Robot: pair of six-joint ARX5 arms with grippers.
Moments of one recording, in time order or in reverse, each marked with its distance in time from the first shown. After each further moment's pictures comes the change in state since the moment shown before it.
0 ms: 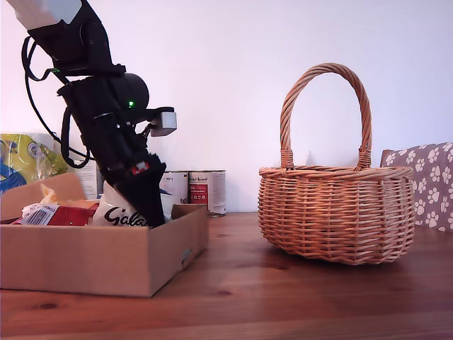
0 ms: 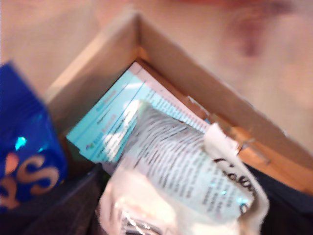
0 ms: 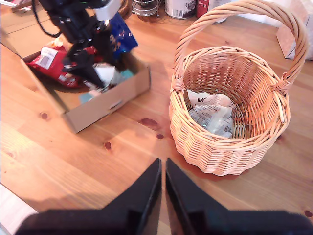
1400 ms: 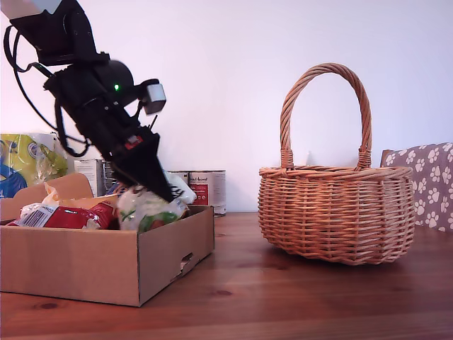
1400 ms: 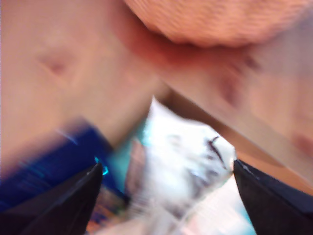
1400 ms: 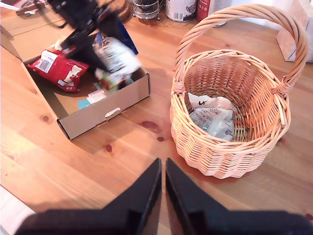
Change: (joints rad) left arm 0.032 -0.037 0.000 -0.033 0.248 0.090; right arm 0.000 0.000 0.000 0.010 0.000 0.004
